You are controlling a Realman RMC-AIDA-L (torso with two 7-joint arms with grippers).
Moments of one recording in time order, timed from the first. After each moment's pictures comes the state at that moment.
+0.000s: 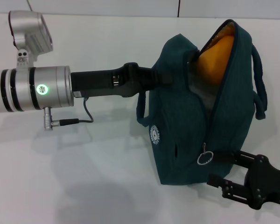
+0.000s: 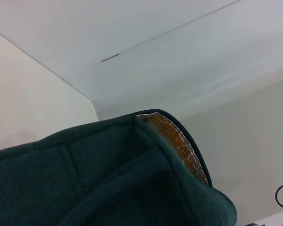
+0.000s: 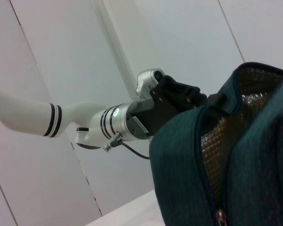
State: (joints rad) left arm -0.65 -2.08 0.77 0.48 1.79 1.65 -2.22; right arm 0.34 2.01 -1.36 -0.20 -1.21 -1.64 0.91
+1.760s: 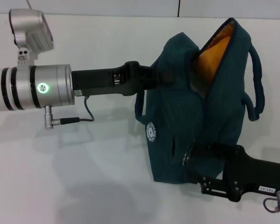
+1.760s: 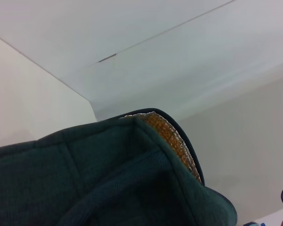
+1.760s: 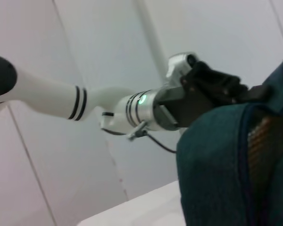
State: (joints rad) left arm -0.65 -2.08 0.77 0.48 1.79 1.65 -2.22; right arm 0.41 2.03 -1.49 -0.27 -1.16 -1.58 0.94
